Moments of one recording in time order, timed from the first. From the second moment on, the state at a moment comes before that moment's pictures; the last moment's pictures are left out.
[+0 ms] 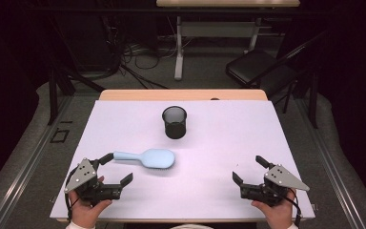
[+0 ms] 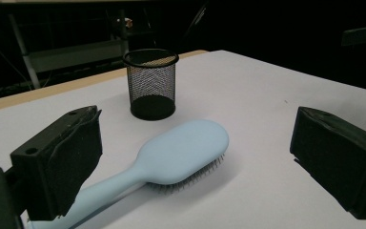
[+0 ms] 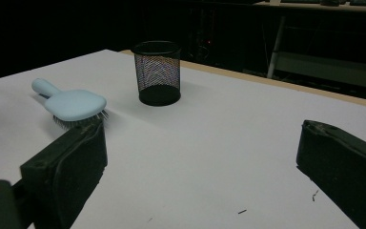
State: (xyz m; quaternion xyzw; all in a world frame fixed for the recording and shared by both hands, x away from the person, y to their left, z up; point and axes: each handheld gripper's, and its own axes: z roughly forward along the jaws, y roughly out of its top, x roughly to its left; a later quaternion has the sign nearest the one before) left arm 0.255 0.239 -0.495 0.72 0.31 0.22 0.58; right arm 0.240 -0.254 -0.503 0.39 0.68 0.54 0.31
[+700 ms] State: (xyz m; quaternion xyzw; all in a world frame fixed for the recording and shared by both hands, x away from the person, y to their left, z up) left arm 0.260 0.240 -0.499 0.73 0.32 0.20 0.57; right arm 0.240 -0.254 -0.505 0.40 0.68 0.53 0.31
